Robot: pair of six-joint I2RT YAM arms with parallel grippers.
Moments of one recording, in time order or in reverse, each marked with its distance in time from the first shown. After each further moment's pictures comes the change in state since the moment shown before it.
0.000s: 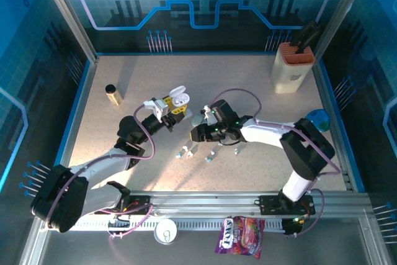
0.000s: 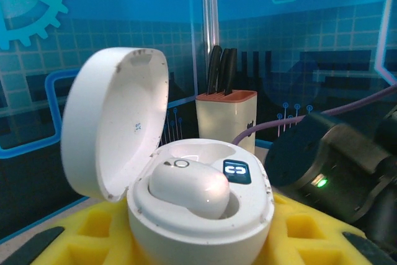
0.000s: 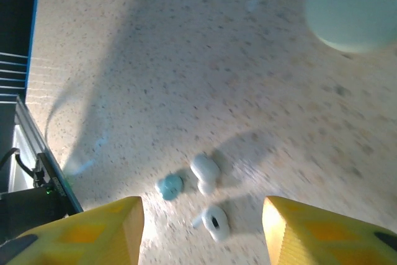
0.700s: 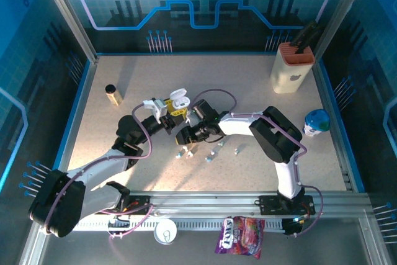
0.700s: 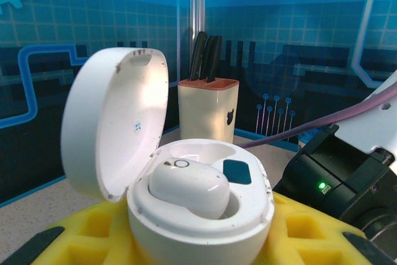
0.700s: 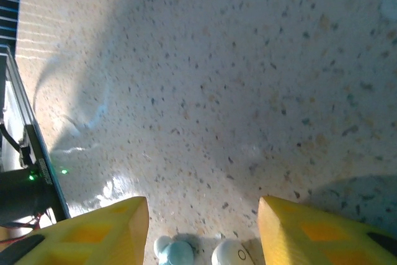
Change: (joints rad) left arm 0.014 -0.034 0.000 -0.080 0.062 -0.057; right arm 0.060 0.286 0.240 -0.059 -0.102 -0.121
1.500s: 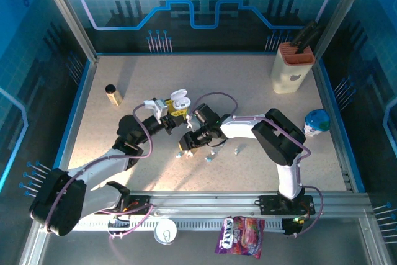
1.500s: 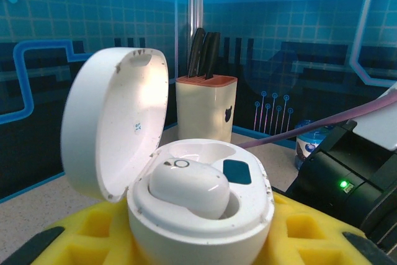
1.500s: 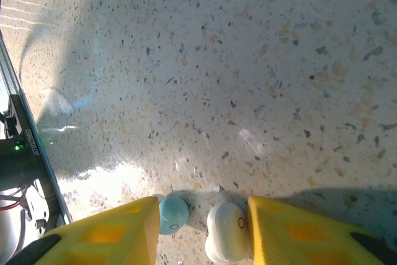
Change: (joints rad) left arm 0.000 0.013 0.000 0.001 0.008 0.000; right arm 0.014 -0.046 -0.066 -0.026 0.003 -0.041
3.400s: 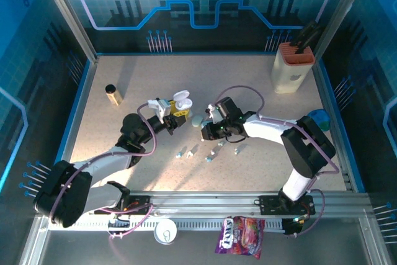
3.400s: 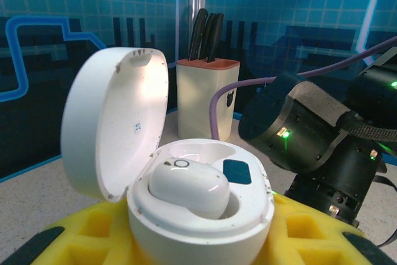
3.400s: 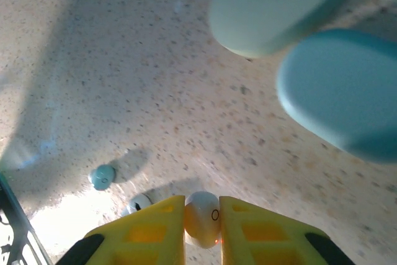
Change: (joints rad) left arm 0.000 0.078 0.000 0.023 0.002 0.004; right arm -0.159 -0.275 -0.181 -0.069 0.172 -0.026
